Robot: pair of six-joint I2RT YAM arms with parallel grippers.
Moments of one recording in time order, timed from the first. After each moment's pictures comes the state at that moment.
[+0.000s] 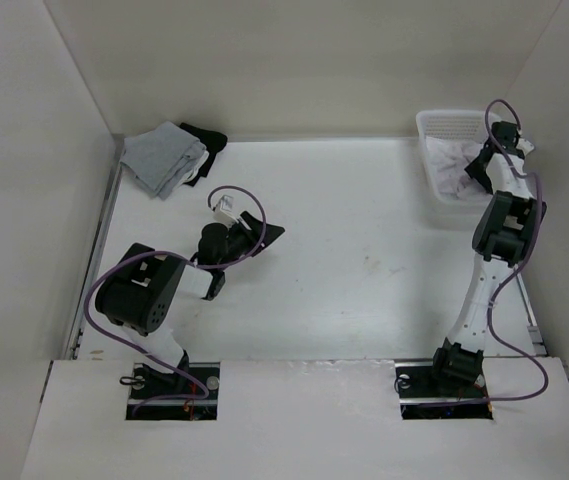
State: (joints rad) left arm -0.39 1.69 0.47 1.03 0.29 -1.02; right arm -0.34 2.47 2.17 -0.60 0.32 0.53
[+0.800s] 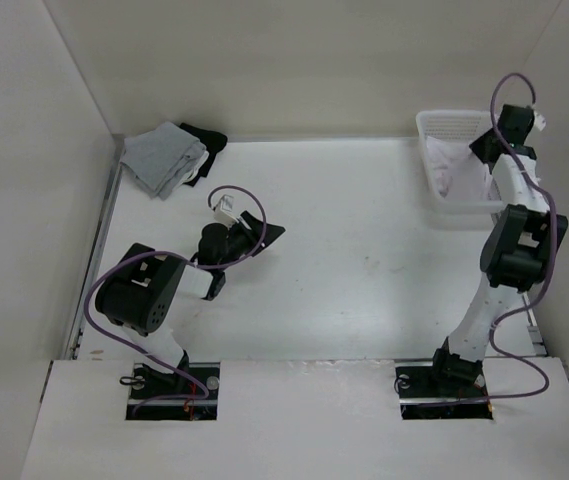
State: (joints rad) left arm -0.40 1.69 0.47 1.04 0.29 -1.02; right arm -0.30 2.09 1.79 -0.36 0.12 0.59
